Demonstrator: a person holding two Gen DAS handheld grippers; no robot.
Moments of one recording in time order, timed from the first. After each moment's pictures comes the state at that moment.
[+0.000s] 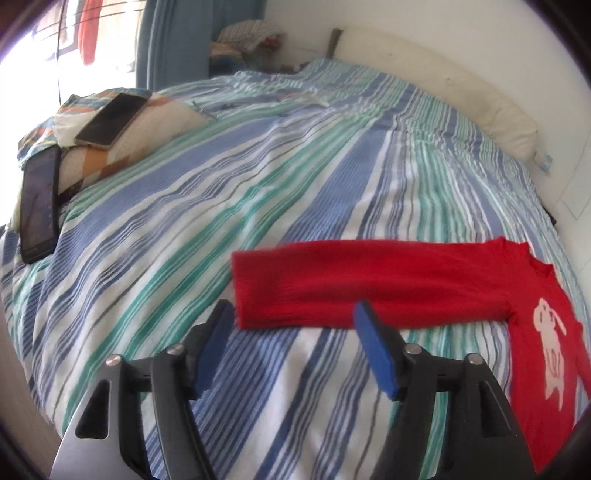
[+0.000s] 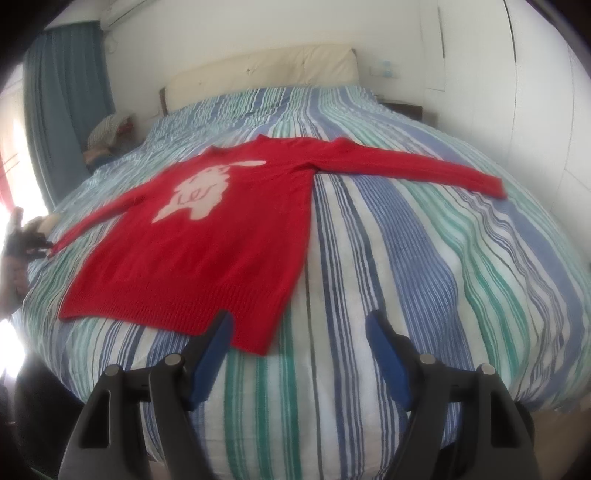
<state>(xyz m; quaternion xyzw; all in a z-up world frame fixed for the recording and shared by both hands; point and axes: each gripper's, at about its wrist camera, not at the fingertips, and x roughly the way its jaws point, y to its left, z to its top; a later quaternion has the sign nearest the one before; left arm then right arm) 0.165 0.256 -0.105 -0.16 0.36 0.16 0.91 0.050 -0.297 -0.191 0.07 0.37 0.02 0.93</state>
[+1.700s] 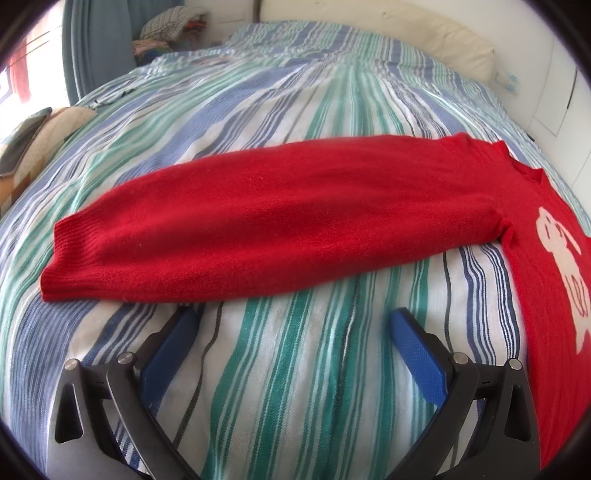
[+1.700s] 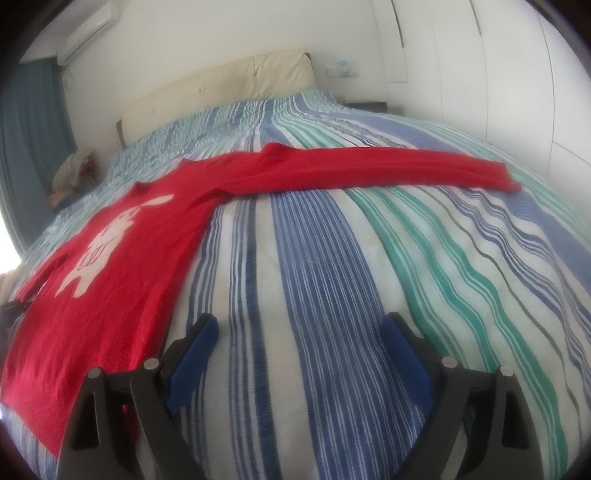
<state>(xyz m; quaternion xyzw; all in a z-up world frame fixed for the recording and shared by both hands) 0.234 0.162 -0.173 -0.08 0.45 0.09 0.89 0.161 -0.375 -0.249 0.13 0.34 -0.04 0.93</state>
